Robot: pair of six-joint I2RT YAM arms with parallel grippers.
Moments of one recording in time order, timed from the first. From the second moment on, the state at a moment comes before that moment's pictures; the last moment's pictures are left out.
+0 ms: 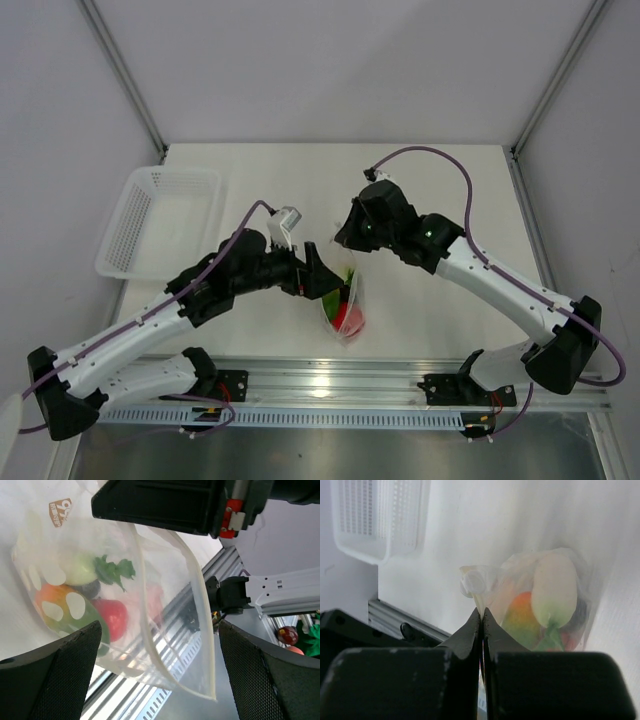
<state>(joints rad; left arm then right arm) -0.86 0.93 0.87 -0.32 0.20 -0.68 0.84 1.38 1.36 -0.61 0.09 0.81</state>
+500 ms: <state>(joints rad) -1.08 1.06 1.03 -0.39 -0.15 -0.62 0.88 1.38 1.36 -0.62 0.25 0.98</state>
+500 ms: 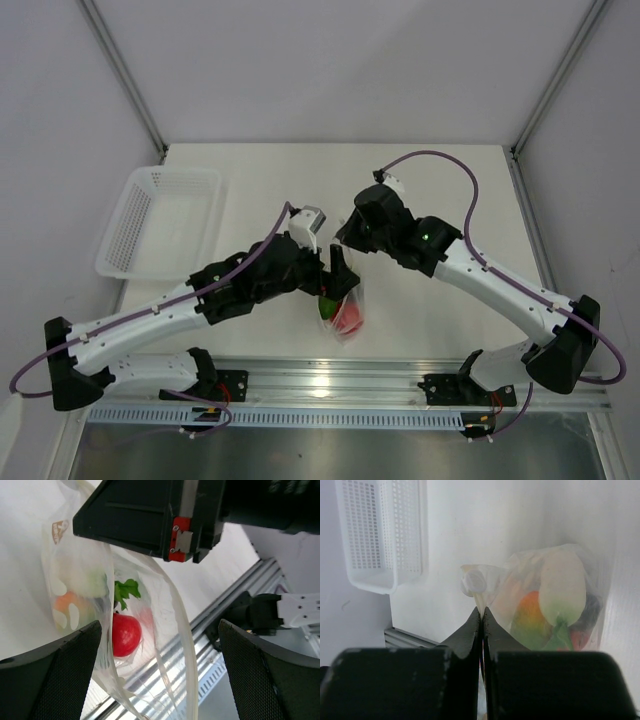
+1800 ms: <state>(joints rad) -1.19 1.15 1.01 -0.46 -0.46 -0.60 0.86 1.34 1.31 -0.63 0.31 1.00</state>
